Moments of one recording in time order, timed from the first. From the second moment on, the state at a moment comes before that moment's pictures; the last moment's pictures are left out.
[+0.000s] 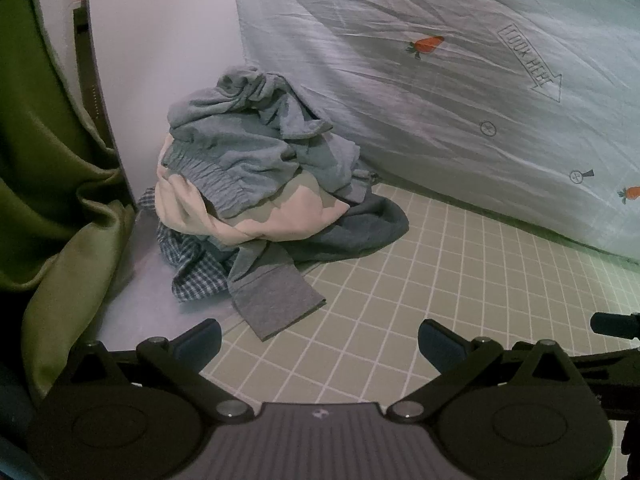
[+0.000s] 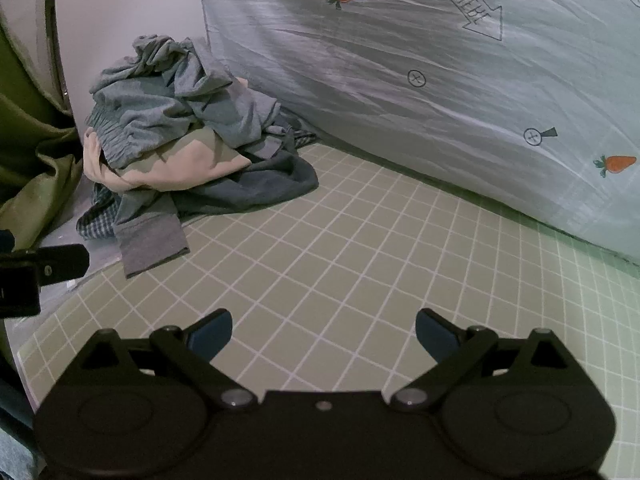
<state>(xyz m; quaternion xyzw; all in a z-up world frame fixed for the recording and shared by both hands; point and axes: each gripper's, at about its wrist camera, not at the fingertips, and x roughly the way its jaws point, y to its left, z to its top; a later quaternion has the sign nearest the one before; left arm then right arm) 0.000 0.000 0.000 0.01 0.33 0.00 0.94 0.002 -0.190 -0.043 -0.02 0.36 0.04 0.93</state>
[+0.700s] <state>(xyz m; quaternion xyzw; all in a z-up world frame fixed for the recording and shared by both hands) 0.001 0.000 -0.001 0.02 0.33 0.00 0.94 0.005 -0.192 -0.045 -0.02 0.36 0.03 0.93</state>
